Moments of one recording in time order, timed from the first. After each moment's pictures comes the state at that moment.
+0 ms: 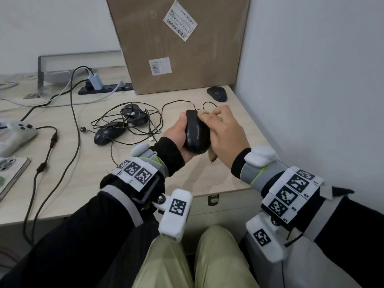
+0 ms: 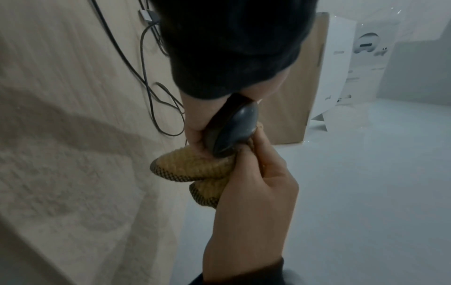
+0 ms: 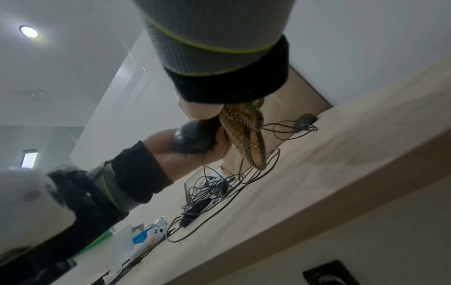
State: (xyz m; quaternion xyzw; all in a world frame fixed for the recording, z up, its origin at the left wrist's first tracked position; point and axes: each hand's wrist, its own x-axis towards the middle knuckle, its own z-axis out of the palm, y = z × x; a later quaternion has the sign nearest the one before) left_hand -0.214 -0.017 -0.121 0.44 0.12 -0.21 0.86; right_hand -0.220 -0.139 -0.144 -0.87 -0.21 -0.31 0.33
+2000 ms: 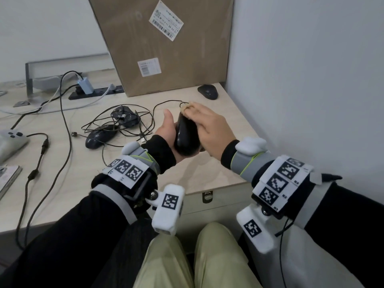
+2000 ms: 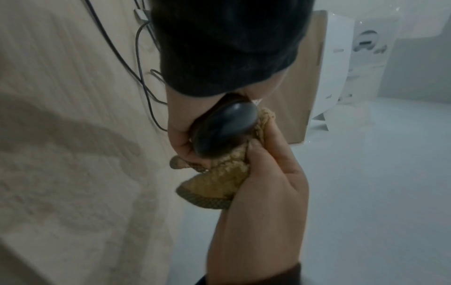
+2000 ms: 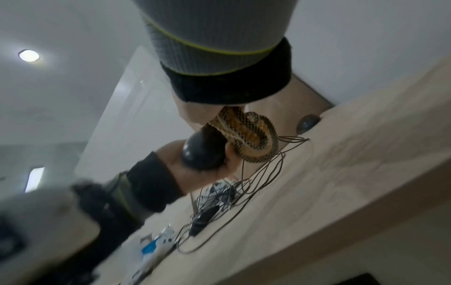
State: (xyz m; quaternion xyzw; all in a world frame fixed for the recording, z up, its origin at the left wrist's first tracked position) left_hand -0.216 -0.025 -0.113 0.49 0.14 -0.22 0.83; right_hand -0.219 -0.137 -0.134 -0.83 -0.25 -0.24 0.44
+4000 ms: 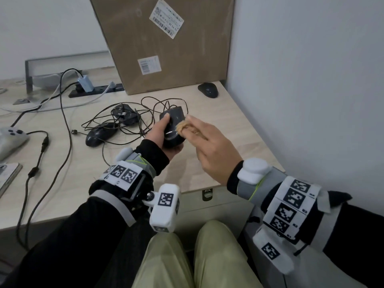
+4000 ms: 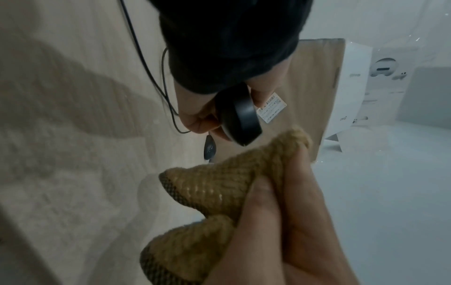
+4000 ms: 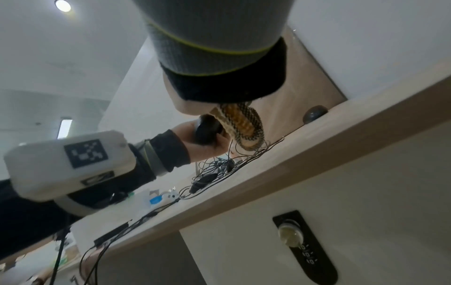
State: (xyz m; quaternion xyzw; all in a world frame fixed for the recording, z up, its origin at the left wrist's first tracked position) left_hand -0.204 -0.001 -0.137 0.49 0.15 -0.16 0.84; right_hand -0.259 -0.142 -0.158 -0.87 -0.32 -0.29 0.25
